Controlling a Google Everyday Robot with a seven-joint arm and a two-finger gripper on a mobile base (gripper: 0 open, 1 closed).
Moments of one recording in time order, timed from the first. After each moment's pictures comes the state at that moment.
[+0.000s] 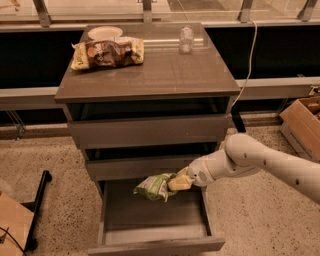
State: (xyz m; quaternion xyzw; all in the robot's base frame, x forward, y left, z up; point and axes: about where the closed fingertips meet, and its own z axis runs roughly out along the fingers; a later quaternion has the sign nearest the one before) arm 0.519 -0.059 0.578 -0.41 0.80 0.39 0.21
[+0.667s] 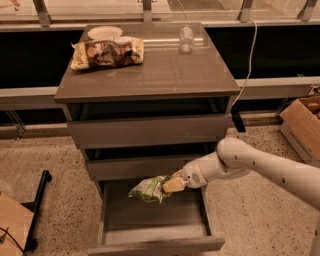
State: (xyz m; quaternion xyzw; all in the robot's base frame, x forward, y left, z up) arm 0.526 -0.042 0.547 -0.40 0.79 0.41 0.20
